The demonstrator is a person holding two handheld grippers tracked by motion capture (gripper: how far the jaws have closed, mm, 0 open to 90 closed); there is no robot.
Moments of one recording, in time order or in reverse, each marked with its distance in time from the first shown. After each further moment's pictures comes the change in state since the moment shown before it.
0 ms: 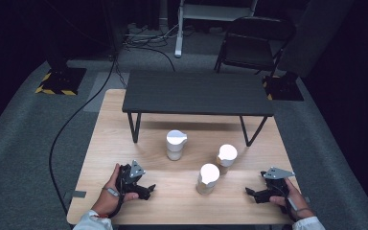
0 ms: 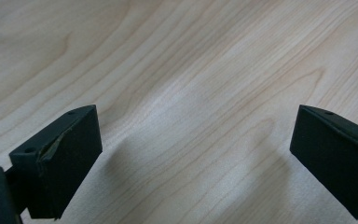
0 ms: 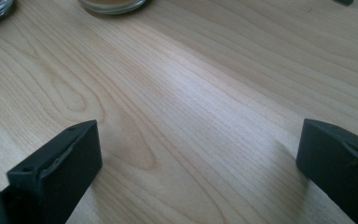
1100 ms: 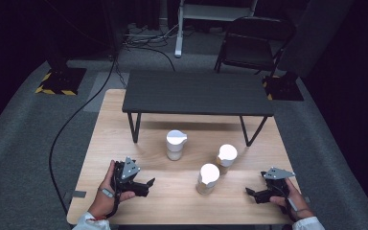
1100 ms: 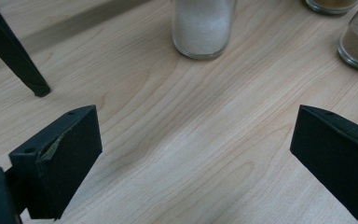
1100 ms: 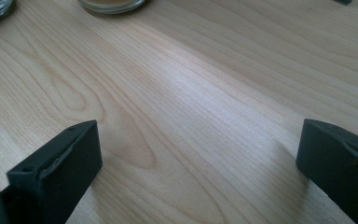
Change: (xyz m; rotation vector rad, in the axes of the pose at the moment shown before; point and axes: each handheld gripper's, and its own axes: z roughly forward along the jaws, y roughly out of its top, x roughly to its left) left arm -0.009 -0.009 -0.028 -0.163 0.038 -0.006; right arm 0.000 0.000 0.000 -0.001 -0.001 0.001
